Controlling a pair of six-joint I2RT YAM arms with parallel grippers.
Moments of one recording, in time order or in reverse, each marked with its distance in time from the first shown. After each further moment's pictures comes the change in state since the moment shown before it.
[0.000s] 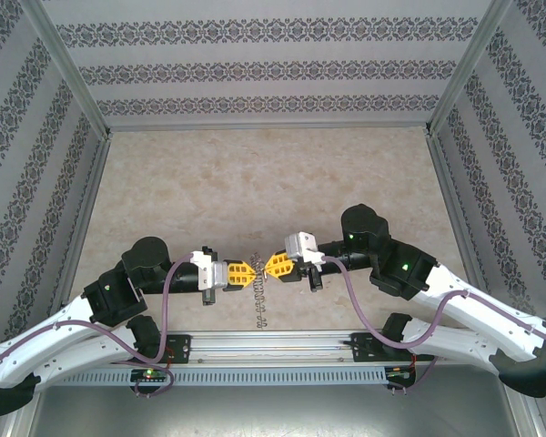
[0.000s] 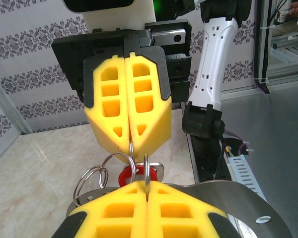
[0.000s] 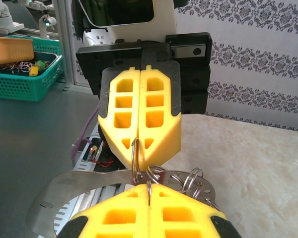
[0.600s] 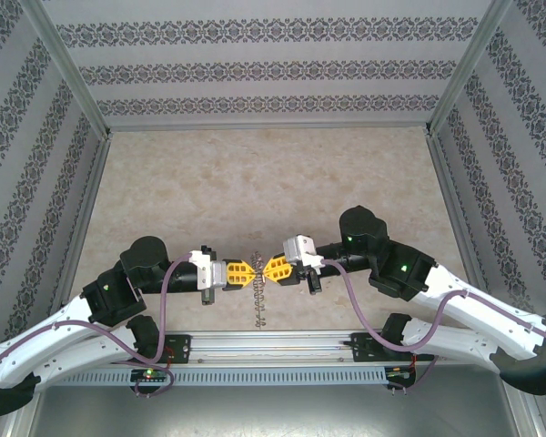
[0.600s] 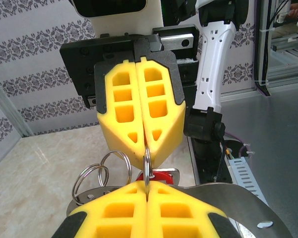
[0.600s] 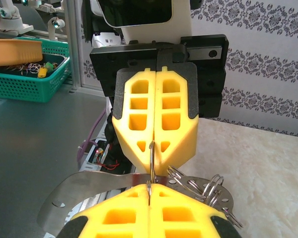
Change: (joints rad) left arm 0.000 0.000 0.010 -0.001 0.001 0.000; right arm 0.026 0.004 0.000 0.012 -0.004 0.000
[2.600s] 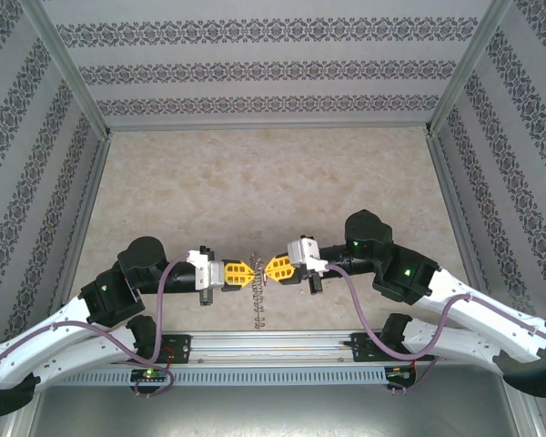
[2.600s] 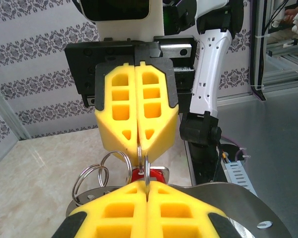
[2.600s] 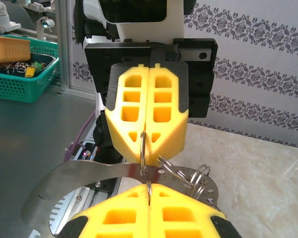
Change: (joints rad) left arm 0.000 -0.008 0.006 0.000 0.012 -0.015; right arm 0.013 -0.037 -0.033 0.044 0.048 -0.021
